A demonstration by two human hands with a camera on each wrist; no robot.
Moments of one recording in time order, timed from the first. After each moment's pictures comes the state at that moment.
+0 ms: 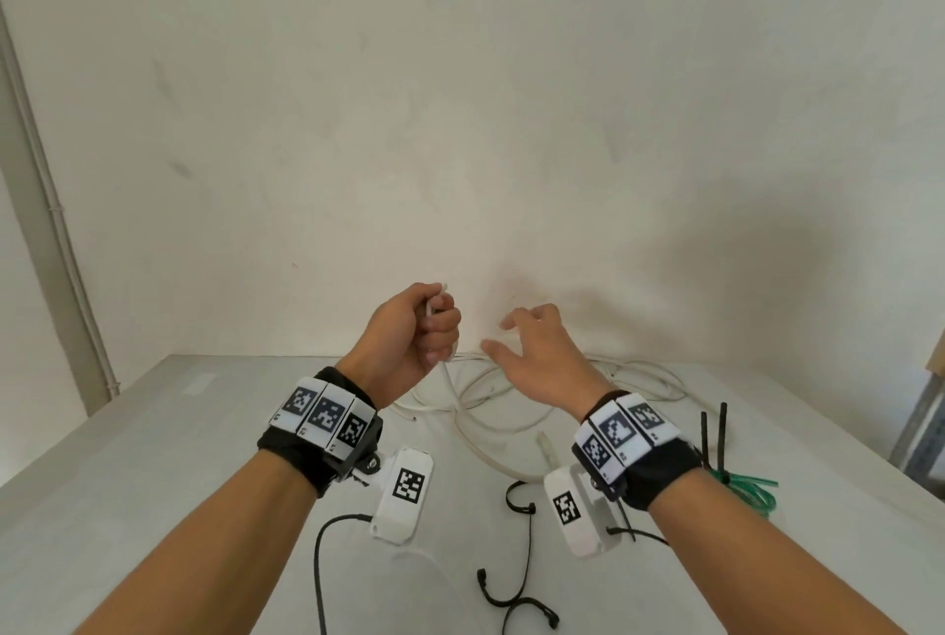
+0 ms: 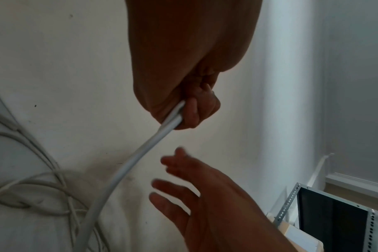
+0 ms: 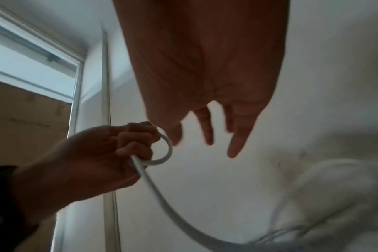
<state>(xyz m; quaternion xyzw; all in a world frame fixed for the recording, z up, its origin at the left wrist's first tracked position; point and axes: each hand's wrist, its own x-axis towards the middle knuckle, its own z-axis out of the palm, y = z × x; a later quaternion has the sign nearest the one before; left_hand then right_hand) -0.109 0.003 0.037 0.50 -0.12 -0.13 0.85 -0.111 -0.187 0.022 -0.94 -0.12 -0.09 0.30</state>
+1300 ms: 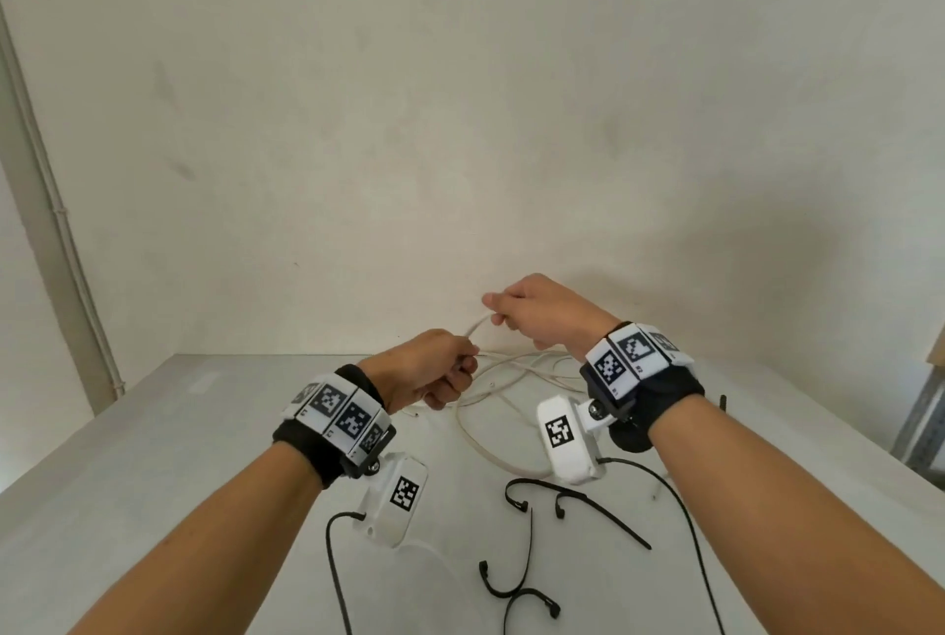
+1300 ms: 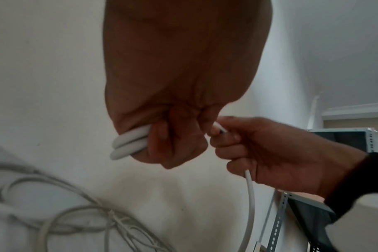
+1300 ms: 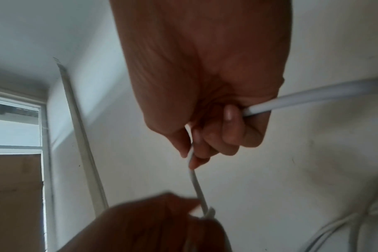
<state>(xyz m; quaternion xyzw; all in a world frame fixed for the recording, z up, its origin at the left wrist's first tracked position) -0.114 -0.012 0.026 0.77 -0.07 -0.22 0.59 -0.095 -0.192 0.070 -0.91 -0.14 0.00 0.39</state>
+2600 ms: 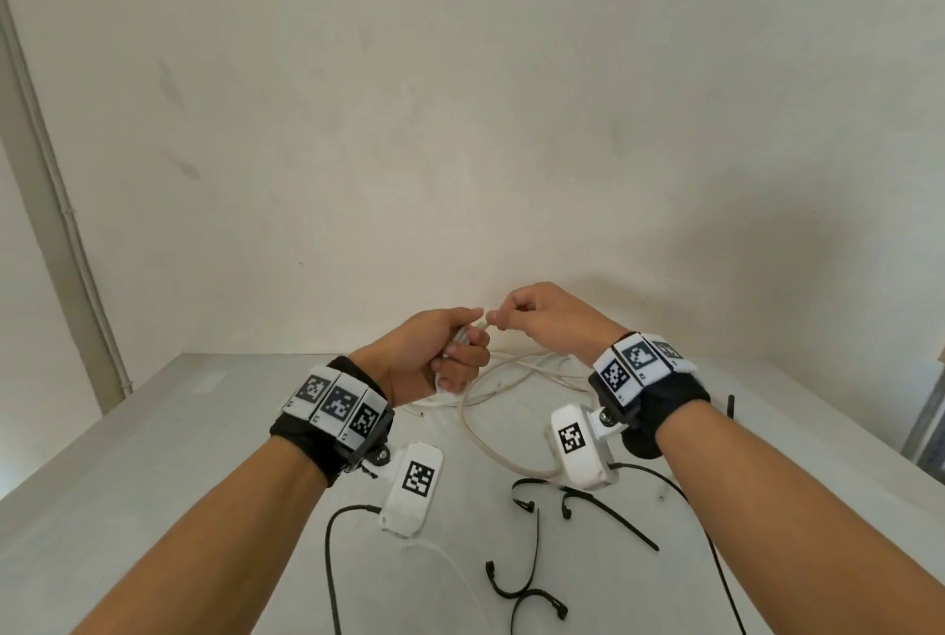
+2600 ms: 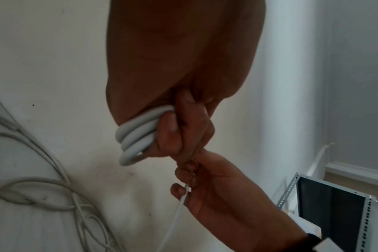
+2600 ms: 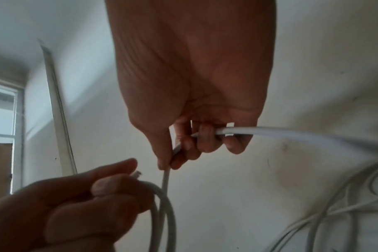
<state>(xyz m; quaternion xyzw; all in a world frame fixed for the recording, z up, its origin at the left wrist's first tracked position) -0.105 -0.003 0.033 0.61 -0.11 -0.31 0.72 -0.076 -0.200 0.049 -0.90 -0.20 -0.03 0.40</state>
